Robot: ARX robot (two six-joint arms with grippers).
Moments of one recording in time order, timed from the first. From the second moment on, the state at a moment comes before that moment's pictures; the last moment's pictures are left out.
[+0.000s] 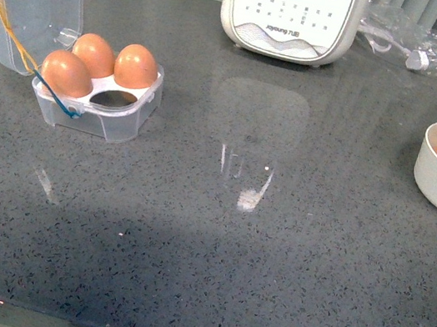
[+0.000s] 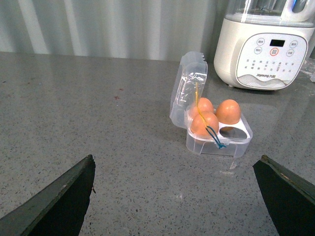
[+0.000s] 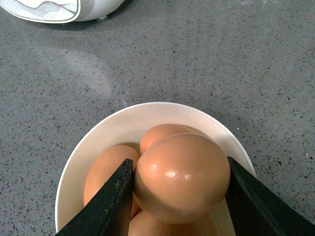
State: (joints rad) left arm 0.00 0.00 0.03 0.00 0.00 0.00; right arm -0.08 1.56 0.68 0.40 -0.29 -0.04
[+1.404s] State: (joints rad) left arm 0.00 0.00 0.03 0.00 0.00 0.00; right arm 0.49 1.81 1.13 0.33 -0.65 -0.08
